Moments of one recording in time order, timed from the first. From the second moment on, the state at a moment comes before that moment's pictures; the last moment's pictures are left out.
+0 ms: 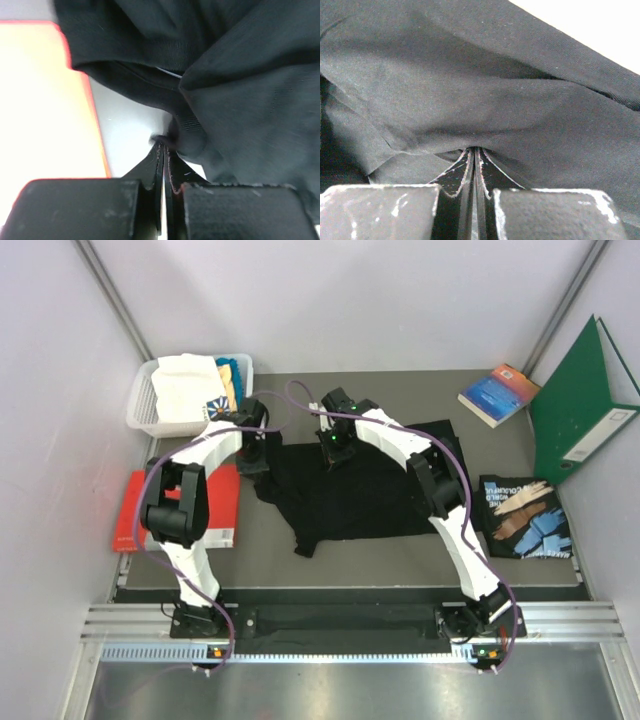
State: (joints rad) left arm -0.22 1.89 1.39 -0.79 -0.08 -0.29; right arm 0.61 2.45 2.15 -0.86 -0.25 0.14
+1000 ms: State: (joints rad) left arm -0.20 1.77 1.22 -0.69 0.02 -0.32; right arm 0.58 2.45 2.14 -0.85 -0.27 0.16
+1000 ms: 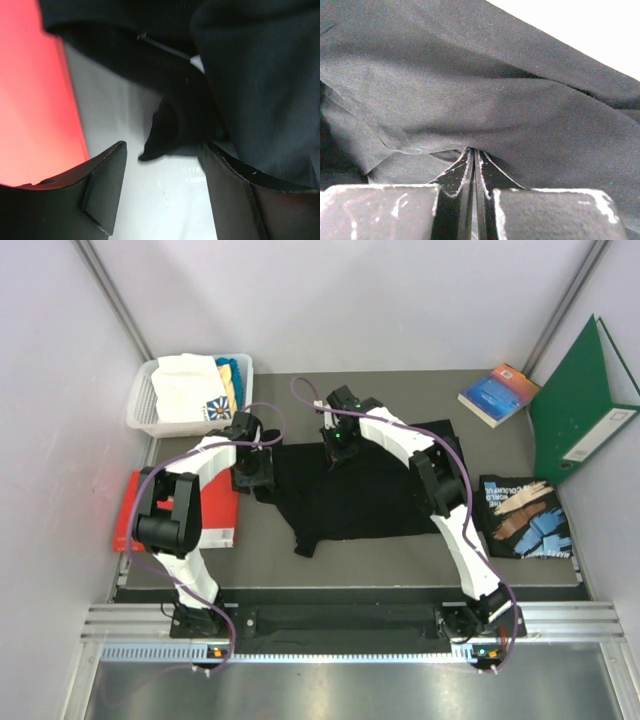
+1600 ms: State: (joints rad) left arm -0.20 1.85 1.29 -0.70 0.02 -0.31; right arm 0.57 2.45 2.13 -0.84 -0.29 0.16
